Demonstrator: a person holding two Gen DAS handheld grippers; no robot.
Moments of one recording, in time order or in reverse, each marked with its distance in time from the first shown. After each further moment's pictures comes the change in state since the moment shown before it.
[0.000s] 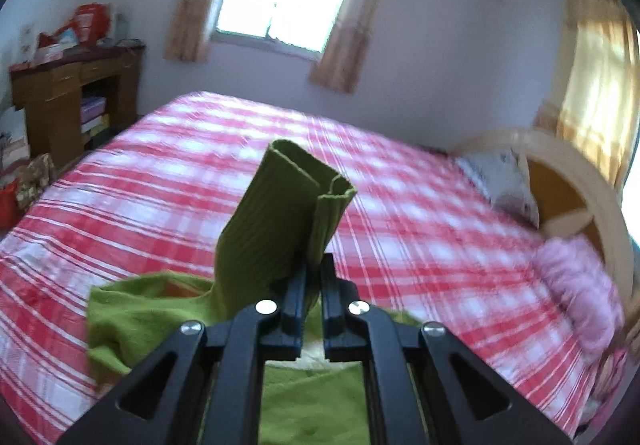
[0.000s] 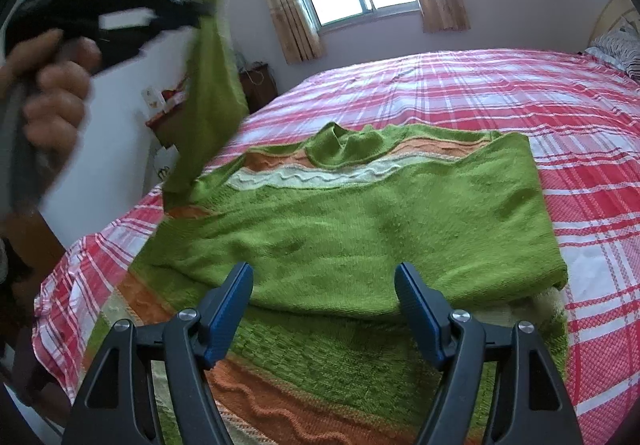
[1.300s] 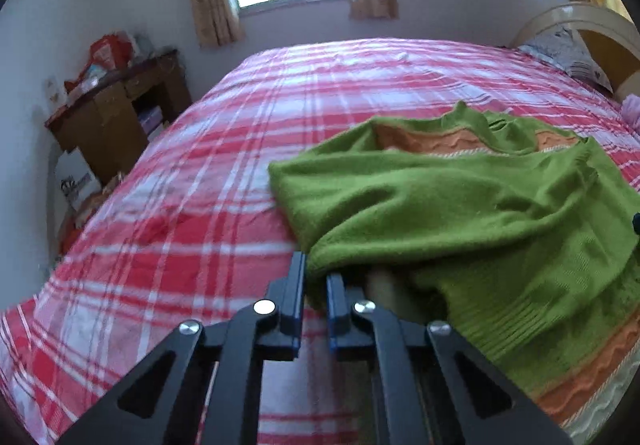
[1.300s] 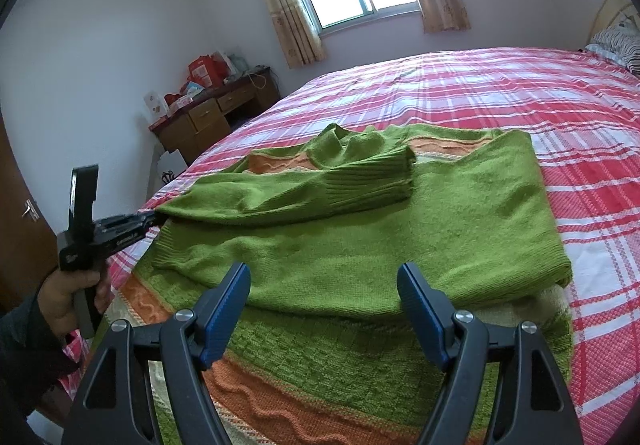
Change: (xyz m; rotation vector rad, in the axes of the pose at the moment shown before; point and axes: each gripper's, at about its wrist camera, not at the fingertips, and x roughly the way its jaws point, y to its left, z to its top) left arm -0.018 0.186 -0.113 0.250 0.145 0.335; right arm 0.002 -0.002 -0.002 0.009 -0.004 0.013
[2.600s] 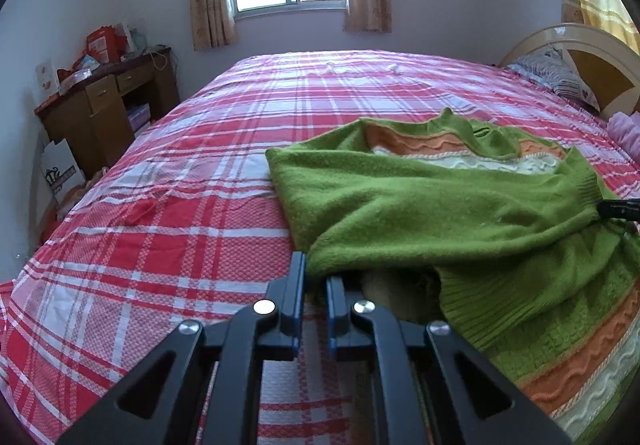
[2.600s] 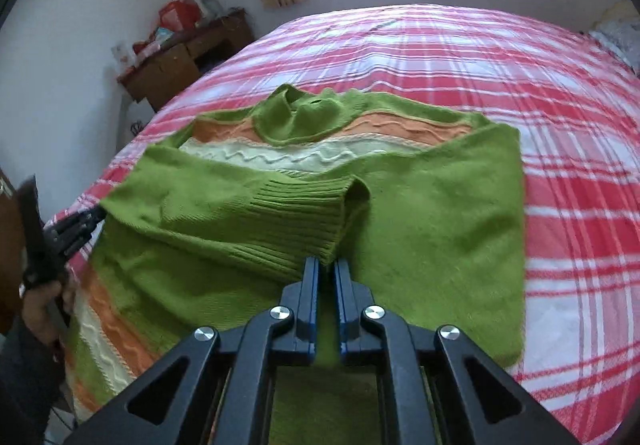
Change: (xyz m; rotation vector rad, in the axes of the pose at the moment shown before) left arm 0.000 -0.001 -0.009 -0.022 -0.049 -0.075; right arm 0.034 -0.037 0.042 0.000 0.235 -0.097
